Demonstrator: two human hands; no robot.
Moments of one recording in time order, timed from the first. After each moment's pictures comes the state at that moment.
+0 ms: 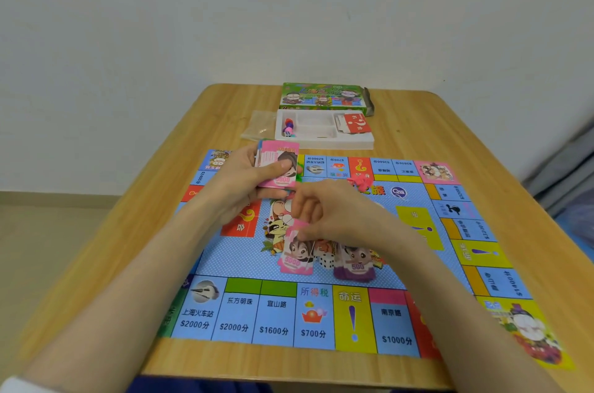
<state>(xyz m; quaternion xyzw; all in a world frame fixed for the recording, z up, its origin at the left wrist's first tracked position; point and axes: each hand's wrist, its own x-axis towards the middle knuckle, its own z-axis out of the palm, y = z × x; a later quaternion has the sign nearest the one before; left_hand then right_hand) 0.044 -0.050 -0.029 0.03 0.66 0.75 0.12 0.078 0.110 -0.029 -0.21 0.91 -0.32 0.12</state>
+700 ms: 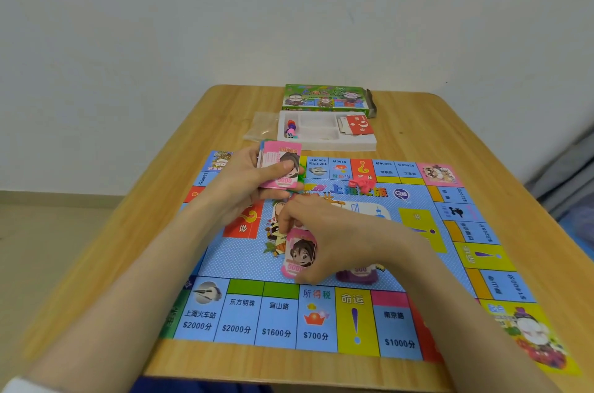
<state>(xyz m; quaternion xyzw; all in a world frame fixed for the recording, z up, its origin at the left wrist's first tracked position) 0.046 -0.051 -0.028 0.05 0.65 0.75 0.12 0.092 0.107 -0.025 -0.34 0.90 -0.22 0.17</state>
